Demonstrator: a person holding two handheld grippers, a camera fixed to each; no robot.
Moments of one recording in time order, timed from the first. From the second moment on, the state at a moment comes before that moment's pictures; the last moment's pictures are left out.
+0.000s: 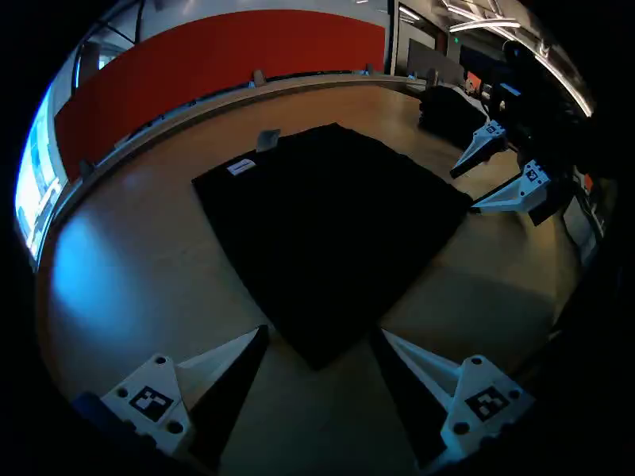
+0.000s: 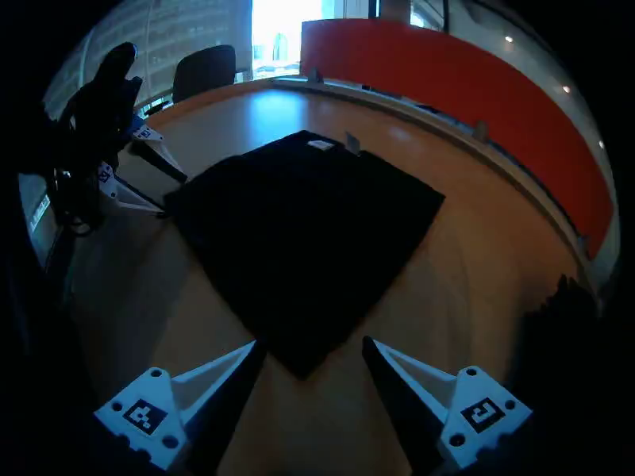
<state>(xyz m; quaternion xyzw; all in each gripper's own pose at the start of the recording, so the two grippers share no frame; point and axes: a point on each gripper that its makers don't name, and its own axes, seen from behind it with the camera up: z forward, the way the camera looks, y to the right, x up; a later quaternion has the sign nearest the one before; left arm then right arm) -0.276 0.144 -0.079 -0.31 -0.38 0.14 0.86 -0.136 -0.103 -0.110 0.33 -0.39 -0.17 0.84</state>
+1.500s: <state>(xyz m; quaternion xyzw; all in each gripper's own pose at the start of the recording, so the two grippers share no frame) -0.274 0.138 -0.082 -0.27 -0.40 0.13 0.87 -0.137 -0.114 -0.114 0.33 -0.41 -0.16 0.84</state>
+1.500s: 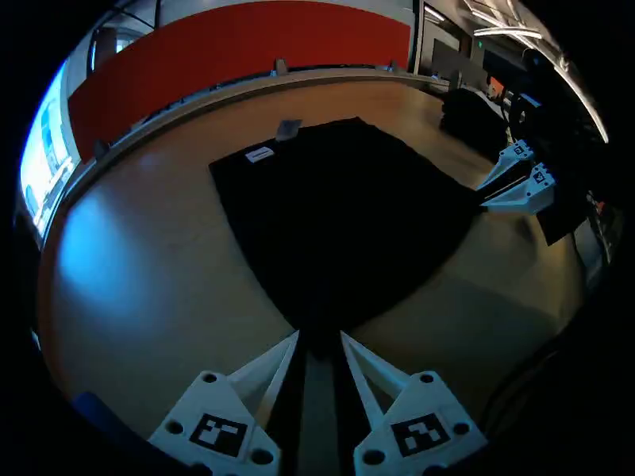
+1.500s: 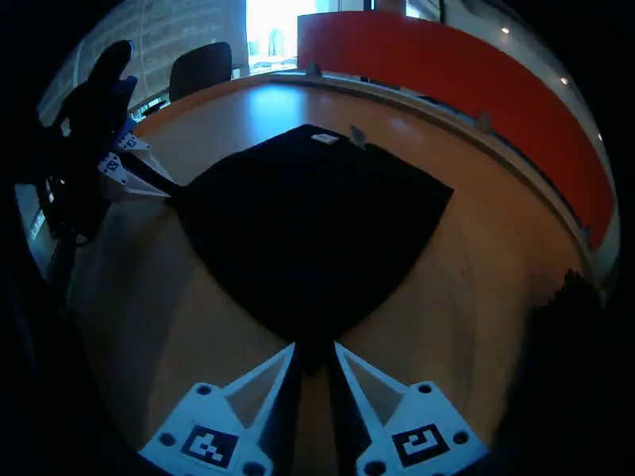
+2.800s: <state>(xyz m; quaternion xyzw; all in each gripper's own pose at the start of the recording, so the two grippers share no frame) -0.178 0.147 -0.098 -0.25 -0.39 0.07 0.88 -0.036 -0.117 -0.118 0.34 -0.37 -0.14 0.85</state>
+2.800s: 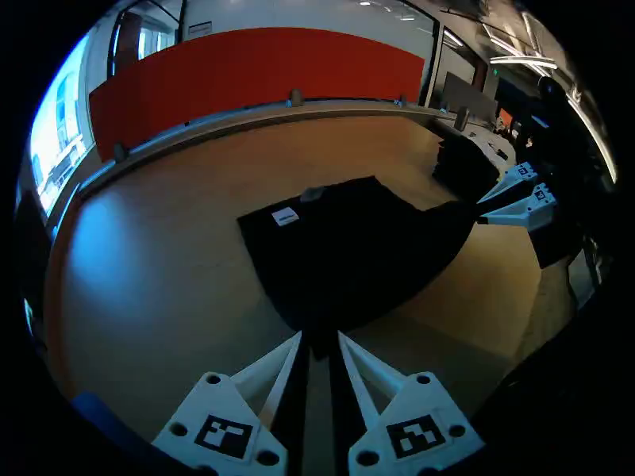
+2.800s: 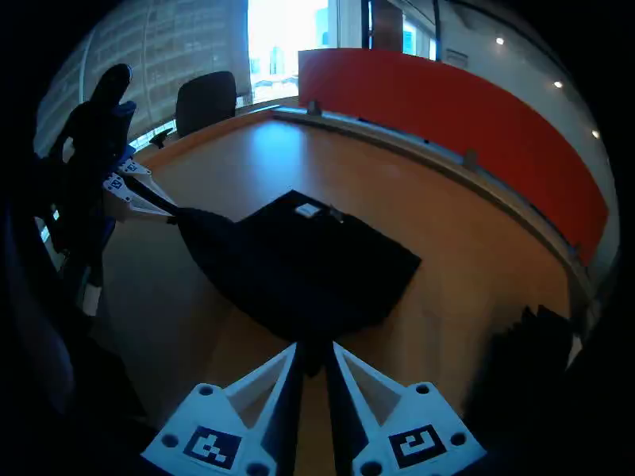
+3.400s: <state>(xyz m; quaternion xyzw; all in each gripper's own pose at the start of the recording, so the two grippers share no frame) -0.148 0.150 -0.107 -0.26 -0.39 0.07 0.88 -0.001 -0.118 -0.128 0.35 -0.37 -0.15 0.85</state>
